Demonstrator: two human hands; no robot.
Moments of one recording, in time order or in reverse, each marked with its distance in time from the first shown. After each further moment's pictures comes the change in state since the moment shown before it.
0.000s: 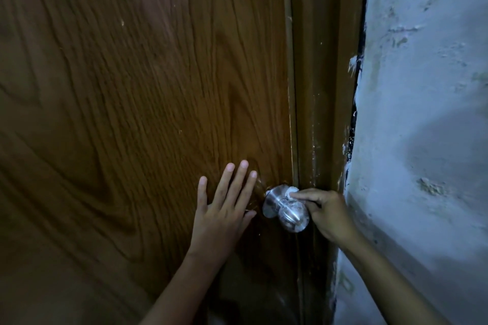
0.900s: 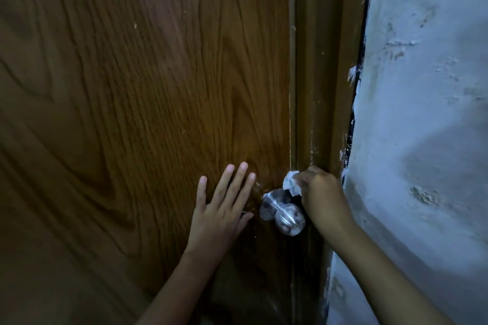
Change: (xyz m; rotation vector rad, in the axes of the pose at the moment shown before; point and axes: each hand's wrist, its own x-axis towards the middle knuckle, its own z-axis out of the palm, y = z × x) left_hand 0.002 0.000 -0.003 -0.023 -0.033 -0.014; right_hand 0.012 -0.052 -0.010 -0.551 0.110 -0.099
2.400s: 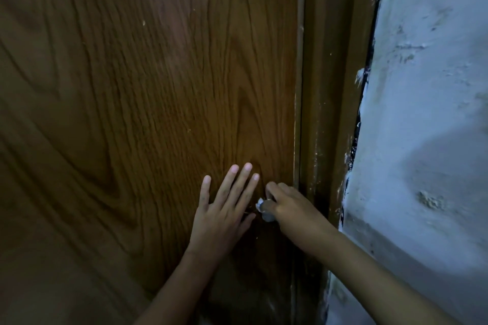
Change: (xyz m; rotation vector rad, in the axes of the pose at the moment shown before) left_hand 0.001 -0.001 0.000 0.023 0.011 0.002; right_hand -0.014 -0.033 0.007 -0.300 -0.326 -0.531
